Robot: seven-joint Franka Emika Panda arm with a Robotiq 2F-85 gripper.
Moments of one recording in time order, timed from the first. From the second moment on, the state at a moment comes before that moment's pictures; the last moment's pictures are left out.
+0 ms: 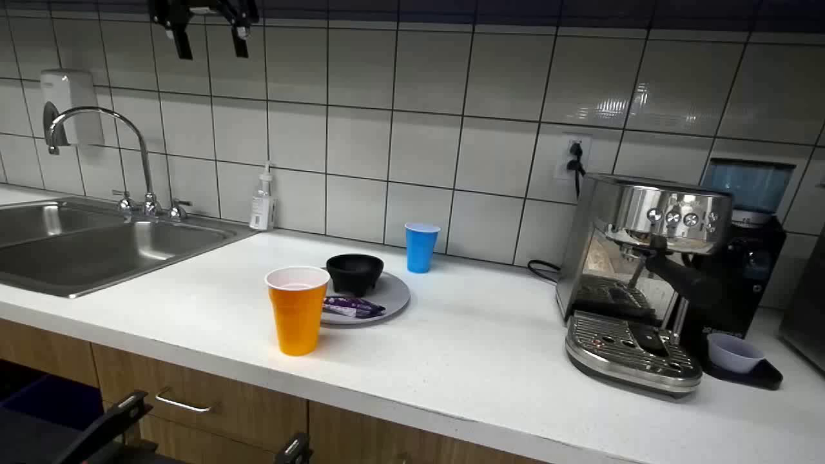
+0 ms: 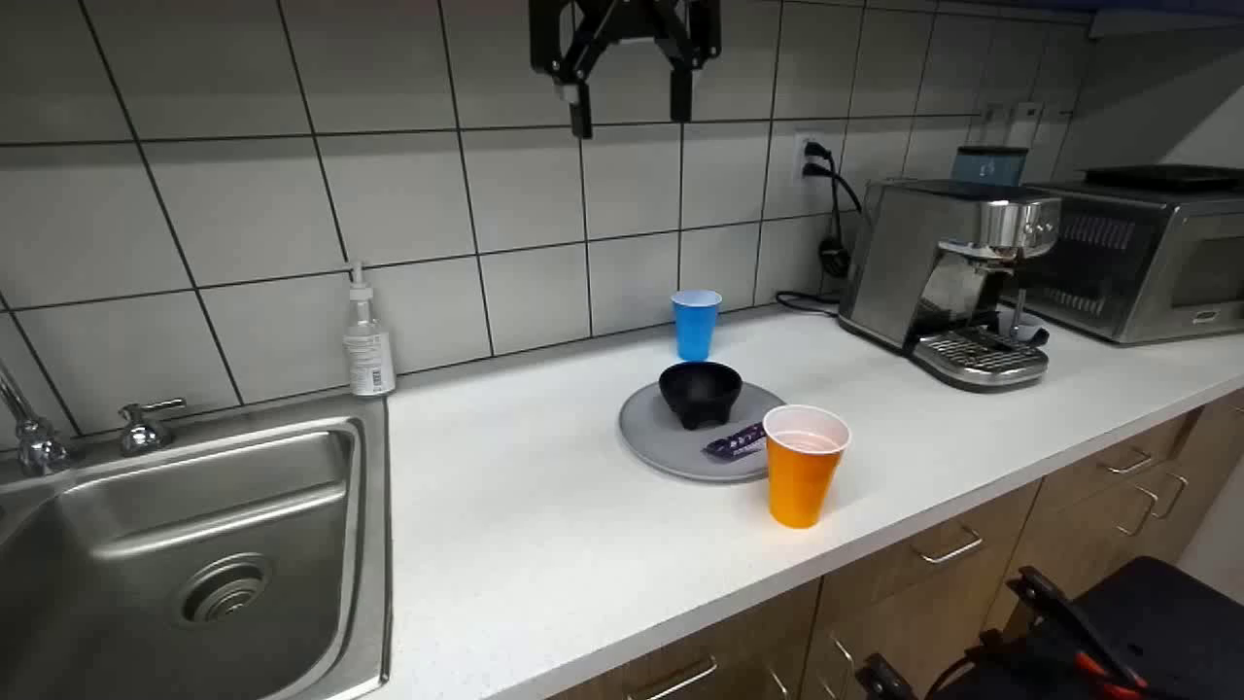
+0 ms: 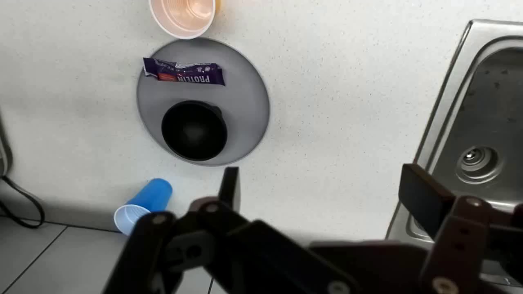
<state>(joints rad) 0.09 -0.29 0.27 -2.09 -0.06 1.92 0.23</state>
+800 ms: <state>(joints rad) 0.13 -0.26 0.26 -2.16 -0.13 1.97 0.22</state>
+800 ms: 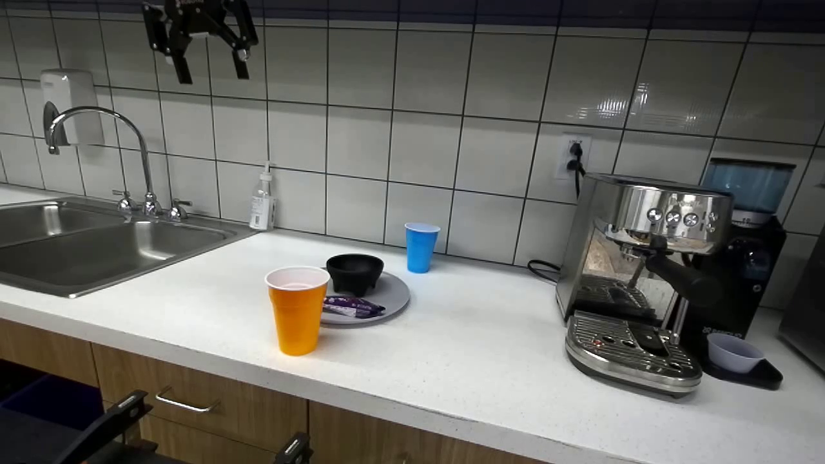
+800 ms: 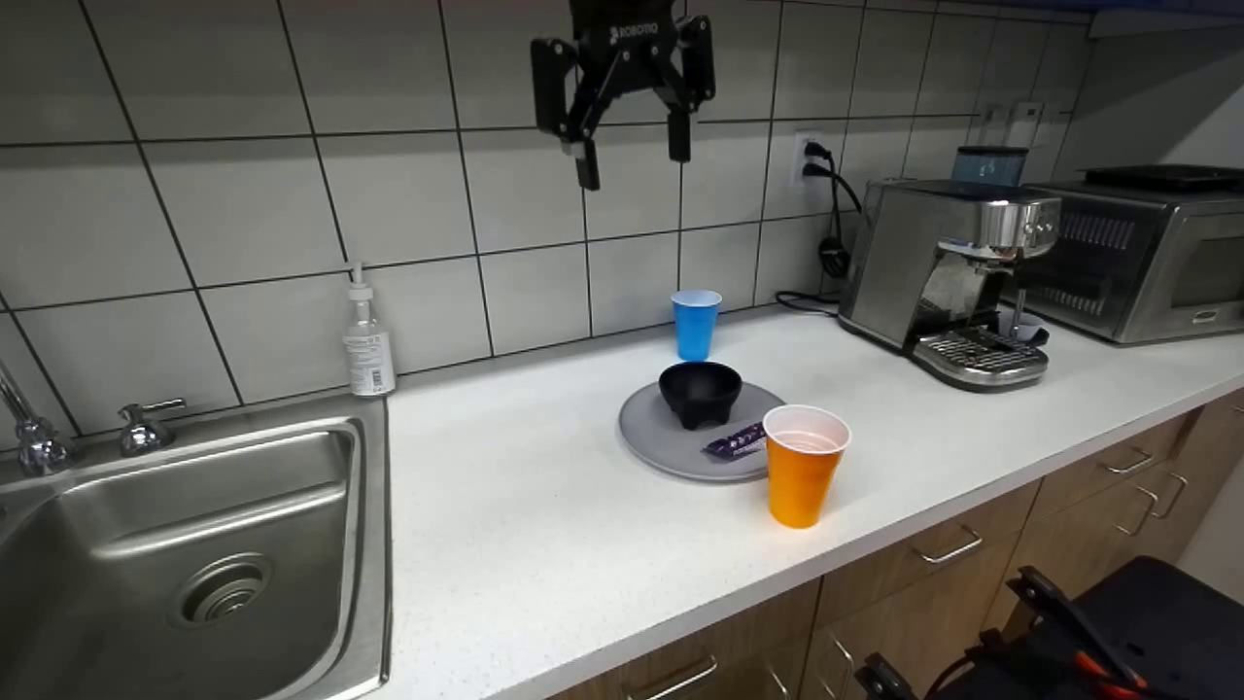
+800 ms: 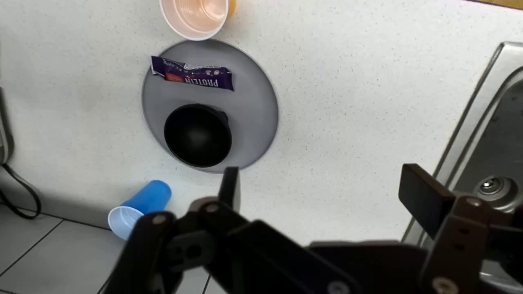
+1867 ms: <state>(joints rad) 0.12 -0.14 0.21 -2.32 -0.21 2.16 0.31</state>
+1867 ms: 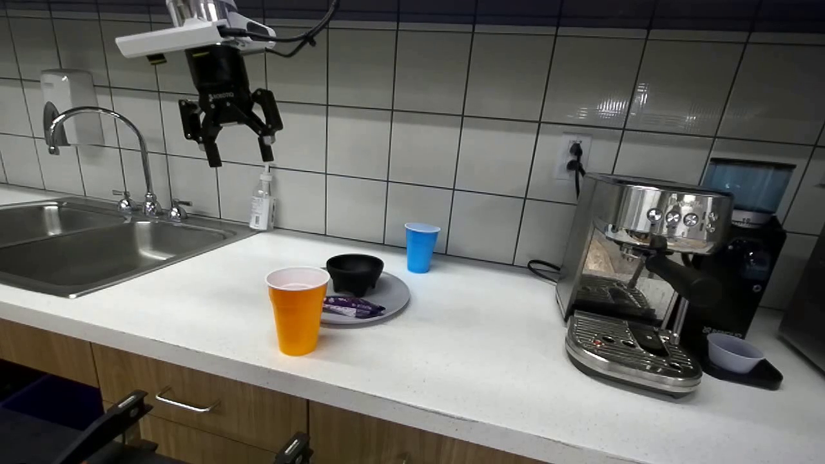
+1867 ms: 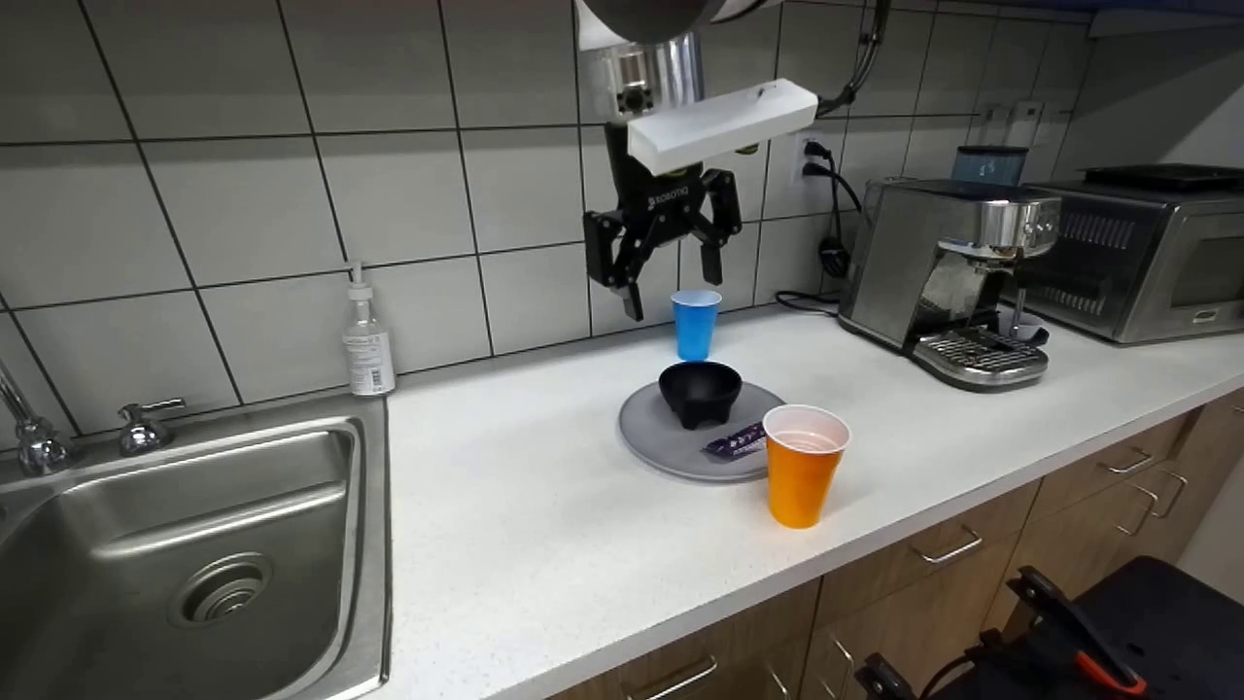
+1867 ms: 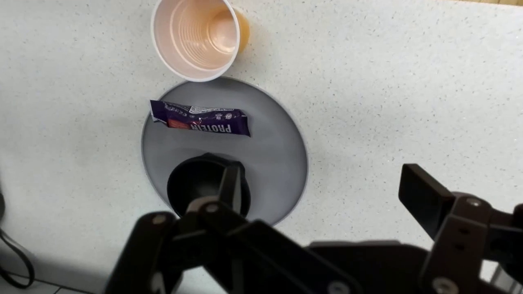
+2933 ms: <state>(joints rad) 0.11 0.15 0.10 -2.19 -0.31 2.29 0.39</state>
